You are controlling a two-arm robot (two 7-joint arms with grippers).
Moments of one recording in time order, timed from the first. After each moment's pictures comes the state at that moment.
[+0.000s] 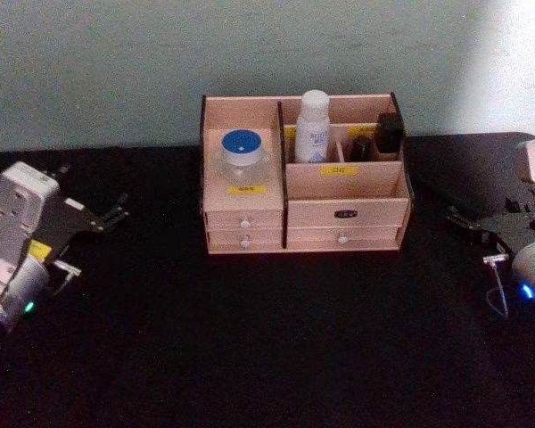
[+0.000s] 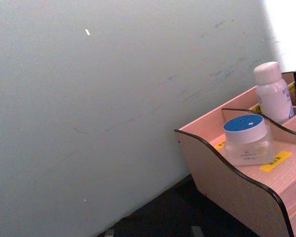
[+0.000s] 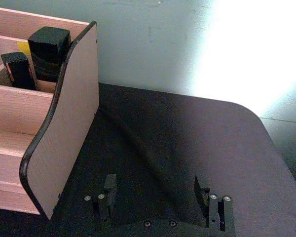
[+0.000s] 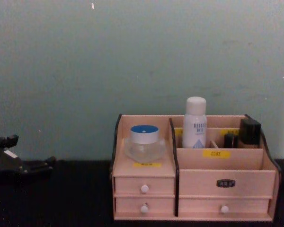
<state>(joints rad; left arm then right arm) -0.20 0.60 0.45 -1.41 -0.25 -0.12 0.03 0.14 0.40 -0.20 -1.48 0.28 0.34 -0.09</state>
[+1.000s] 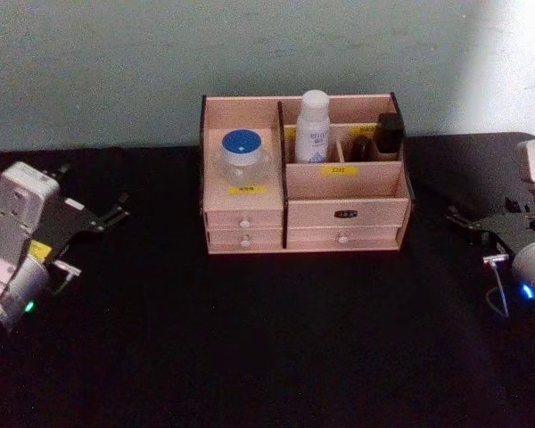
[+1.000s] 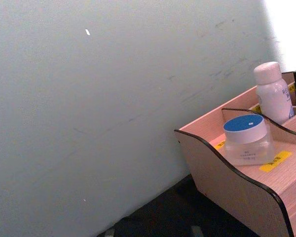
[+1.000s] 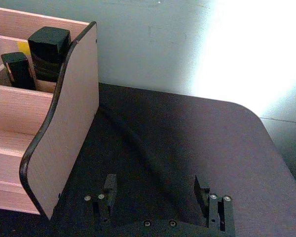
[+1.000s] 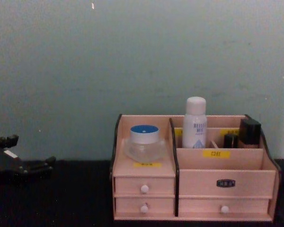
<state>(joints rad) -0.20 0.60 0.45 -1.41 -0.25 -0.12 0.03 0.14 0.40 -0.20 -1.48 0.28 0.34 -0.09</state>
